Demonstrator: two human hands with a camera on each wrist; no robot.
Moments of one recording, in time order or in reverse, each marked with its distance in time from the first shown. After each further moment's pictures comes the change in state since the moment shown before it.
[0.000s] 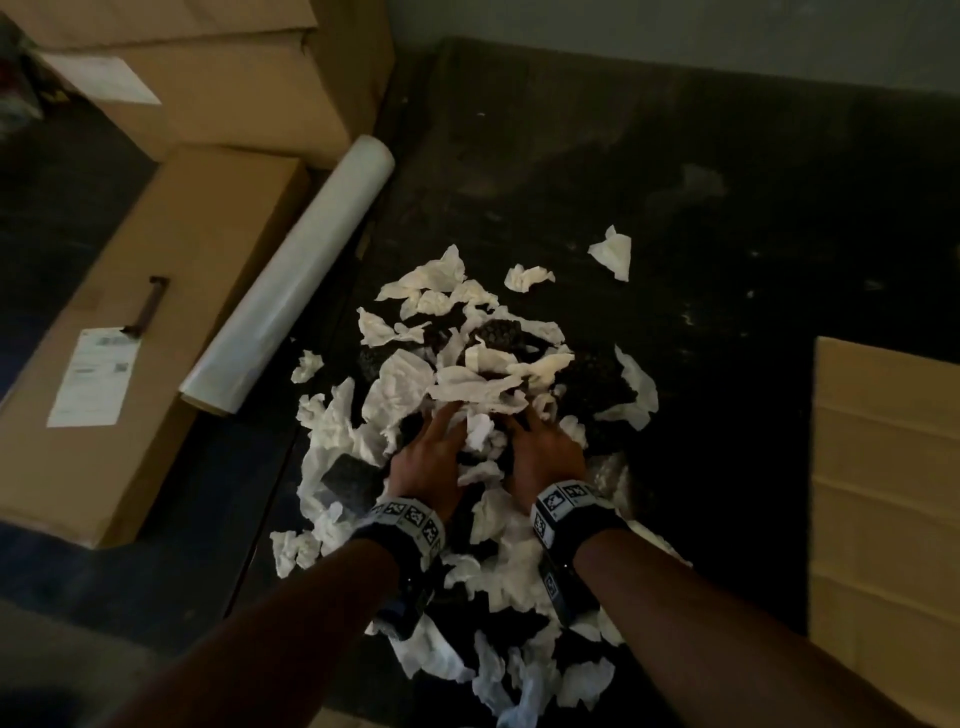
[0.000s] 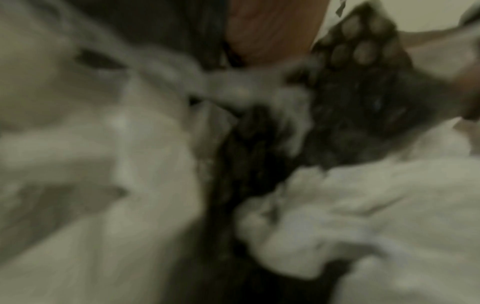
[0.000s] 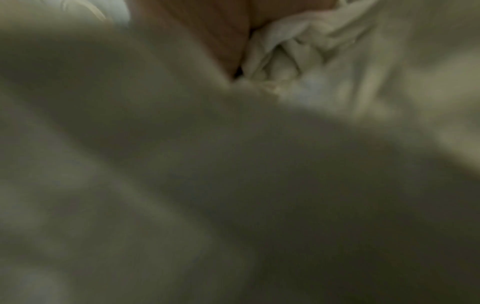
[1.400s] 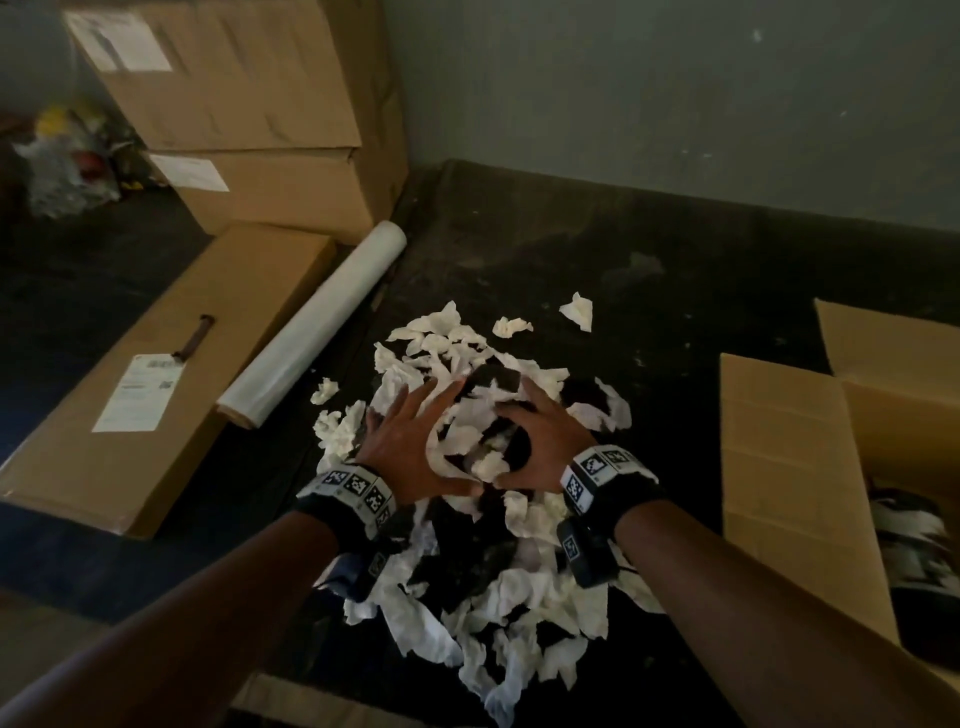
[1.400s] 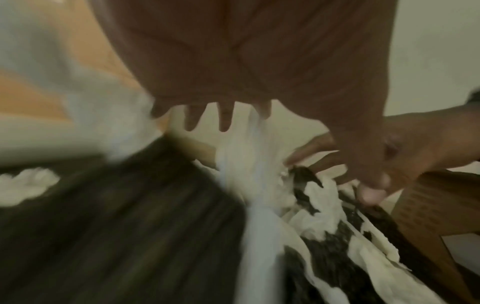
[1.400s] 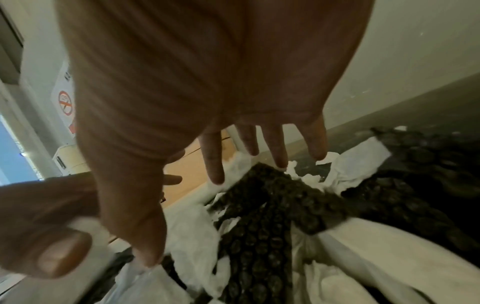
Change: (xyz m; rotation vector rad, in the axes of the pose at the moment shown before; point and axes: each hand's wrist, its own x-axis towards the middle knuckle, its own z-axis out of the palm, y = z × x) left_hand -0.053 -0.008 -0.081 -0.088 -0.001 0.172; right_hand -0.055 0.006 -0.094 0.005 -0.096 -0.178
